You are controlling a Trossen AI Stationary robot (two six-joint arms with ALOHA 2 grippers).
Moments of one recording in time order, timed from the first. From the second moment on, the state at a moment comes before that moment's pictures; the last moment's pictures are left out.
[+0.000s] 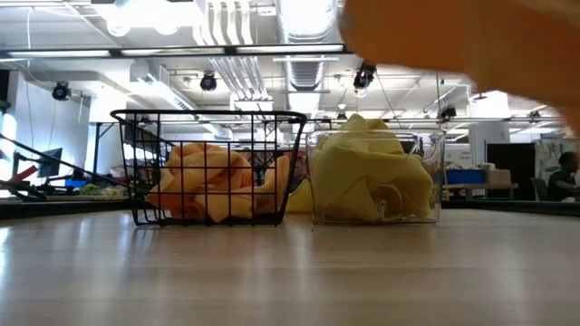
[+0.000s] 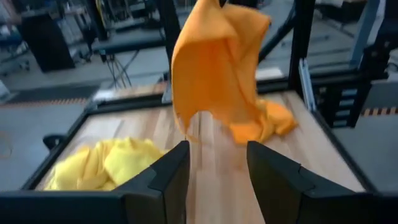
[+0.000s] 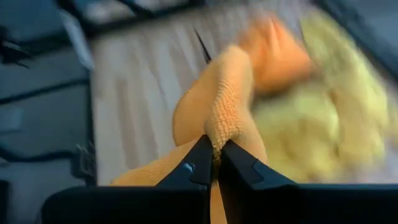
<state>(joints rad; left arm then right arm) -0.51 1.17 0.97 -0.08 -0.54 -0.03 0.67 1.38 1.67 -1.16 0.57 0.77</state>
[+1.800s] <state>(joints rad) -0.49 1.37 0.97 0.28 -0.64 0.13 0.16 1.55 1.53 -0.25 0.23 -0.07</state>
